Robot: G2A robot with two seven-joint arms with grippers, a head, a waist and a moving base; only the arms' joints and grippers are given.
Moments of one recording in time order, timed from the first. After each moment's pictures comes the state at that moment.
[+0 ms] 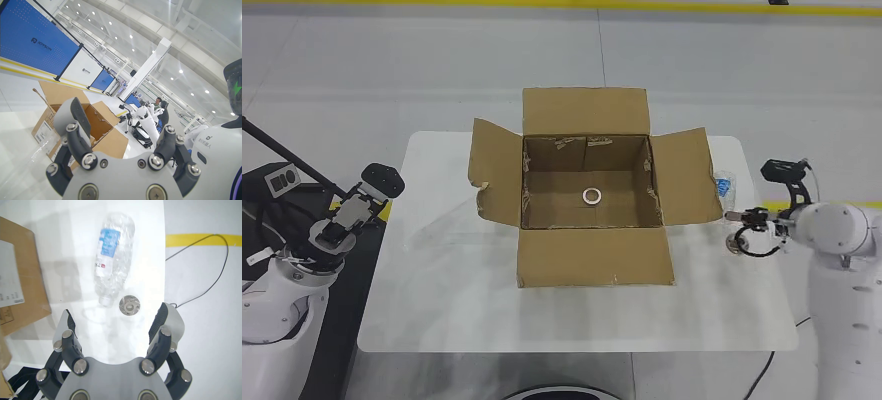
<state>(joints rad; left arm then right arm) 1.54 -0.93 -1.85 -1.83 -0.40 -0.78 -0.58 -0.91 -1.11 1.65 -1.51 -1.07 -0.02 1.47</state>
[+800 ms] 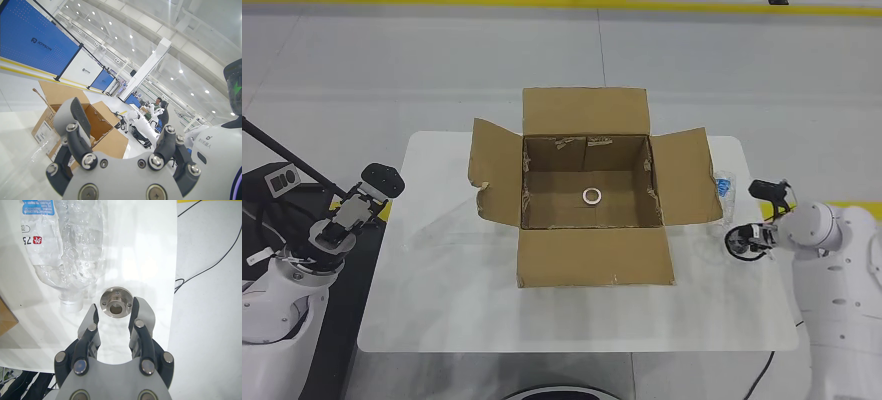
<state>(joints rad) 1.54 -0.93 -1.85 -1.83 -0.40 -0.78 -0.58 -0.84 -1.10 1.56 -1.24 -1.07 0.01 1.40</state>
